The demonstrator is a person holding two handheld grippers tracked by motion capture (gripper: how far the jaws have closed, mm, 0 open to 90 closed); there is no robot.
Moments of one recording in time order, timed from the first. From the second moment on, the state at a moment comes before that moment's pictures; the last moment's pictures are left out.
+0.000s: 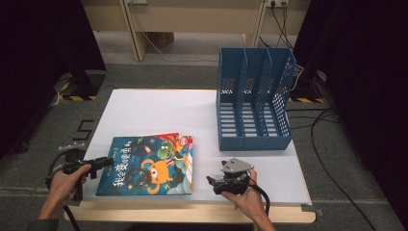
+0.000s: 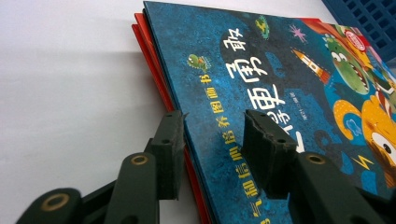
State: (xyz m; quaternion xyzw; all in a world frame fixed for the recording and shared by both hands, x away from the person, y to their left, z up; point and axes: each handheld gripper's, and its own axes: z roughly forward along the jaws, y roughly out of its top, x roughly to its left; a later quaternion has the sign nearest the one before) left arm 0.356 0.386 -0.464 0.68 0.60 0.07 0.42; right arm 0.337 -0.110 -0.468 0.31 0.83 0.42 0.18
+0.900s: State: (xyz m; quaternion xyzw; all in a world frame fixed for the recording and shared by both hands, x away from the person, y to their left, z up) left arm 0.354 0.358 -0.456 0.68 0.58 0.05 0.45; right arm 0.347 -0.089 -0.466 0.34 0.83 0.43 0.14
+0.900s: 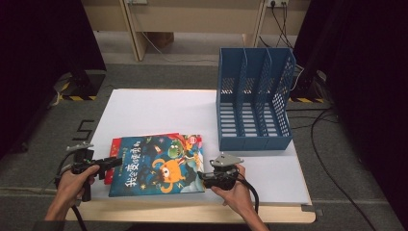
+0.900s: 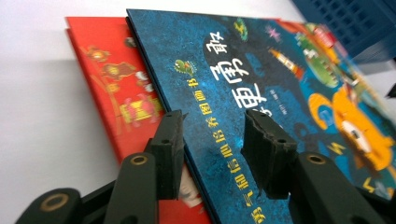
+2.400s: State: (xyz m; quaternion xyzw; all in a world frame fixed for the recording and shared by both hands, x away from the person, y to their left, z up) left arm 0.361 0.319 -0.407 0.65 0.54 0.00 0.53; right arm 0.357 -0.101 -0.487 0.34 0.84 0.40 0.15
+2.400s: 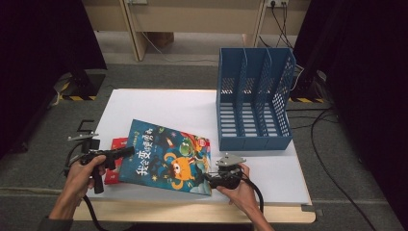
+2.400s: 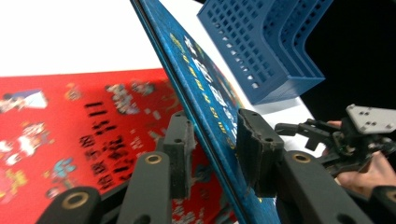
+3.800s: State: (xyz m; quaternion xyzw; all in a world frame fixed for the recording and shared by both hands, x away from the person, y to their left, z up) left arm 0.364 0.267 -0.346 0.68 0.51 0.02 0.53; right arm 0.289 0.035 -0.440 0.22 0.80 0.43 0.37
